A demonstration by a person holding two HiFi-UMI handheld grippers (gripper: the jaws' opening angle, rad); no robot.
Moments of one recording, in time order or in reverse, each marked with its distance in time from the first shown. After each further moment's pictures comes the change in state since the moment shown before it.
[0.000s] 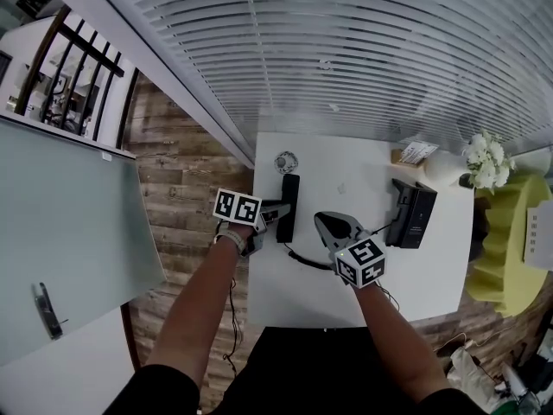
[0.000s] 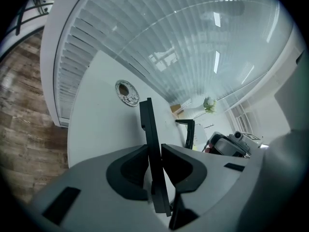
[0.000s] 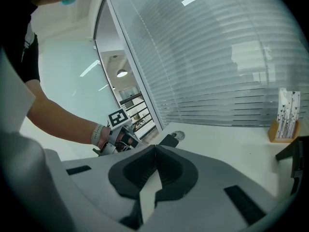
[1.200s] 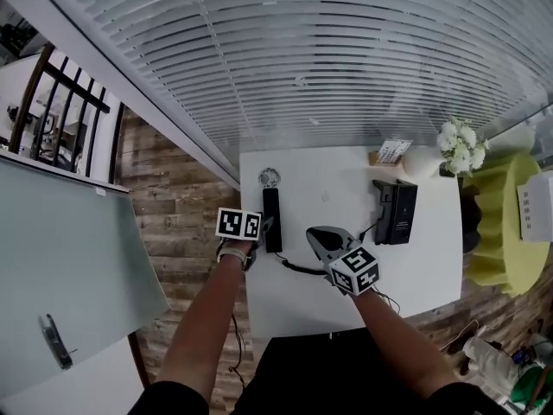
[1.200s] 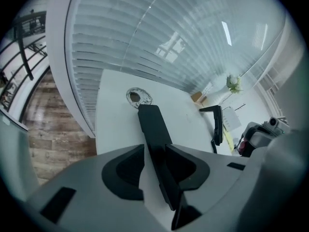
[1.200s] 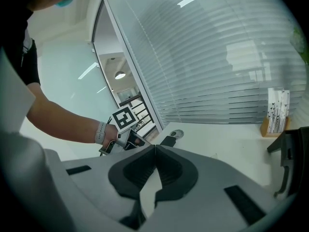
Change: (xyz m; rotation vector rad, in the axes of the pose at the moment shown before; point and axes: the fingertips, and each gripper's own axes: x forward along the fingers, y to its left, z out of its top) left arm -0.013 0.021 0.000 0.136 0.073 0.394; right arm -0.028 0.009 -0.005 0.037 -0.009 -0.012
